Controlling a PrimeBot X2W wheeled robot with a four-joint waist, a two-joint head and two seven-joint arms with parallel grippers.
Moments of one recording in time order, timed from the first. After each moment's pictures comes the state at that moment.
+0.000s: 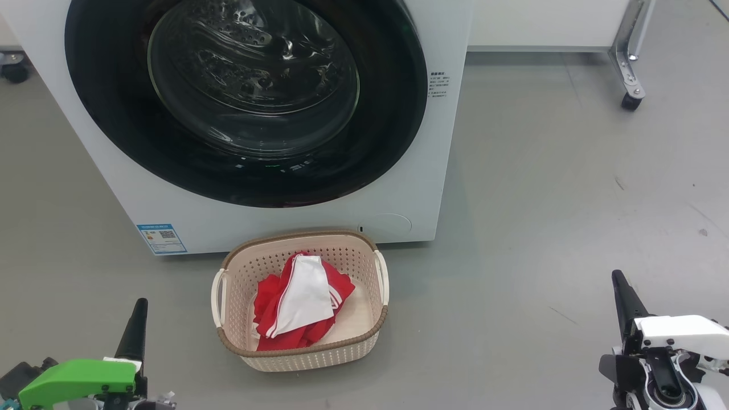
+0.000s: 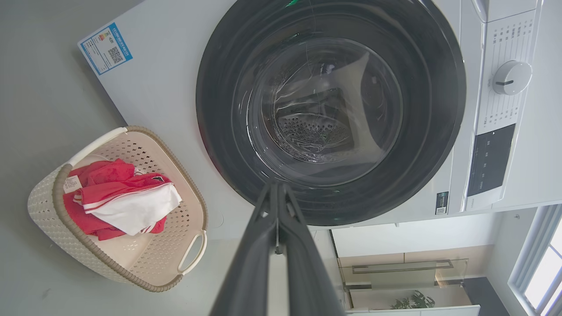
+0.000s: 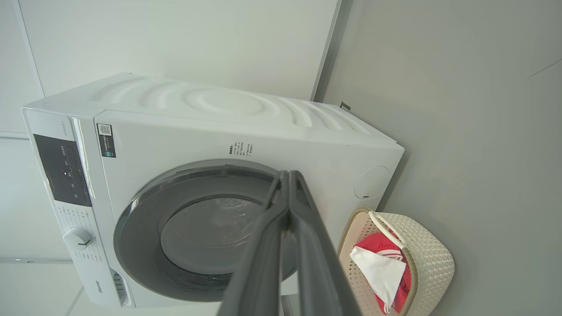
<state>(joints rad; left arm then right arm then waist) -0.03 0.04 0.06 0.26 -1.48 -0.11 0.08 -0.04 -0.07 -0.03 0.27 1.53 0.10 0.03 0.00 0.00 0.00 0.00</state>
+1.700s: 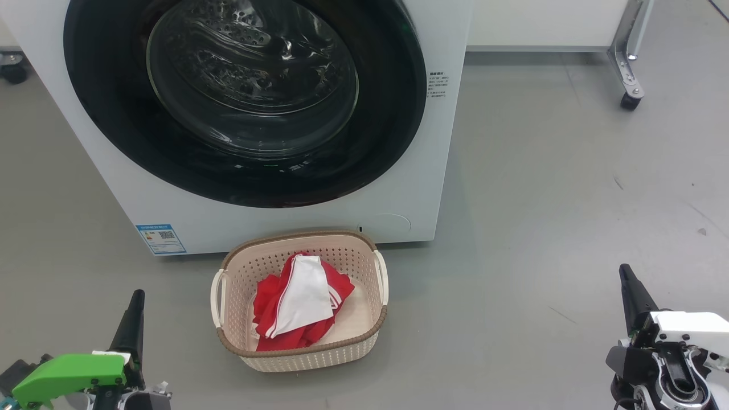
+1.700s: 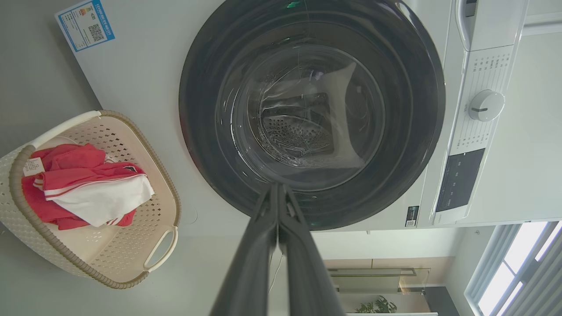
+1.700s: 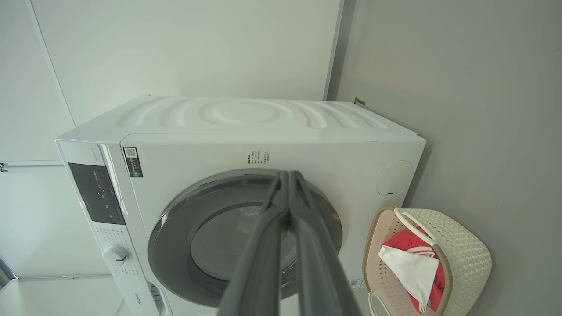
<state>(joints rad) -0.06 0.04 0.08 0.27 -1.60 -0.12 0.11 -0.05 -0.08 -0.07 0.28 1.66 0.12 0.06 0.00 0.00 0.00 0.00</state>
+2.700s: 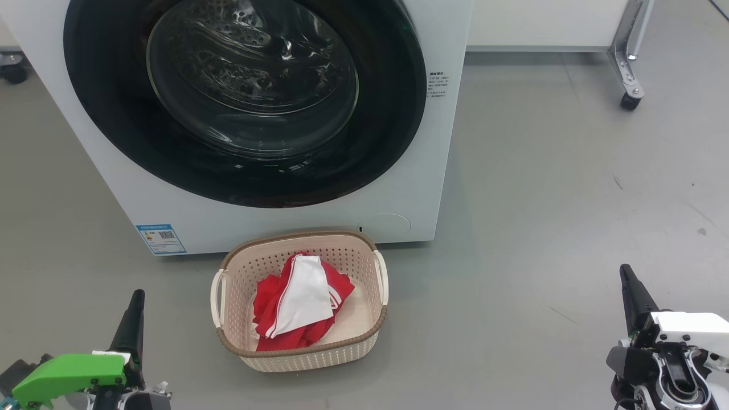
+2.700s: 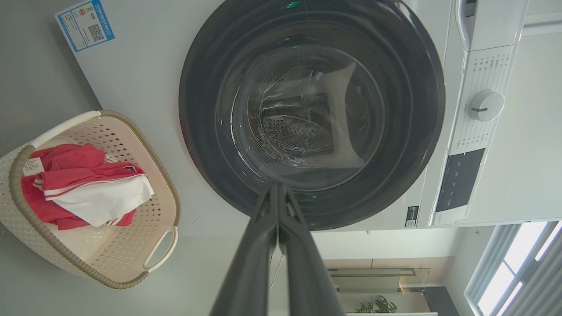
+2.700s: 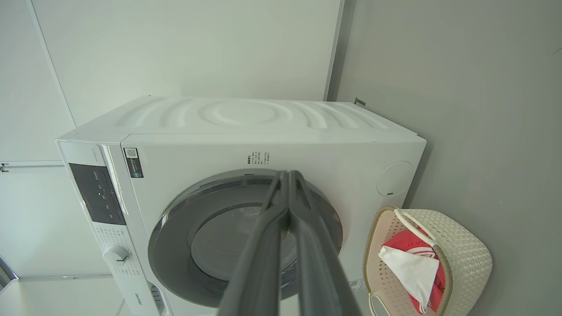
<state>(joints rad) -0.06 0.04 0.08 0.27 -1.60 -0.12 0.11 -0.05 -0.08 -0.07 0.28 1.66 0.12 0.06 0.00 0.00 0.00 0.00</state>
